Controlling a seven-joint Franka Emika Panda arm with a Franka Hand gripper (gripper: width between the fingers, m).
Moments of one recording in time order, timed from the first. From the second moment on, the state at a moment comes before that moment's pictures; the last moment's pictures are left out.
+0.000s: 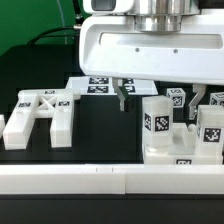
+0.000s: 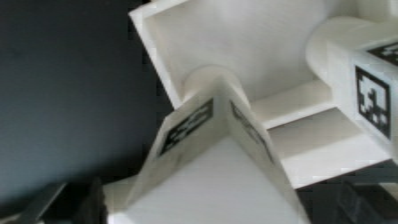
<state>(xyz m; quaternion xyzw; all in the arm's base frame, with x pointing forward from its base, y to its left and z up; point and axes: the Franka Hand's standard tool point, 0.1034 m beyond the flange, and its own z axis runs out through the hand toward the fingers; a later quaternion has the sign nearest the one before) 0.659 0.022 0.083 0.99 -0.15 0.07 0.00</state>
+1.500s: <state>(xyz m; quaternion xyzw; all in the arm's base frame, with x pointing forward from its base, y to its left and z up) 0.657 0.026 0.084 1.00 -0.02 0.08 0.02</state>
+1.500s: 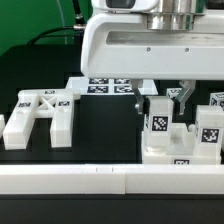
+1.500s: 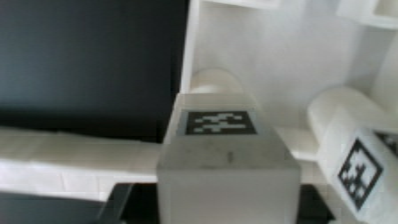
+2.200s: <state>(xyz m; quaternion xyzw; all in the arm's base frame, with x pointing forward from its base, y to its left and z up) 0.660 0.020 0.083 0.95 -0.32 0.07 -0.01</state>
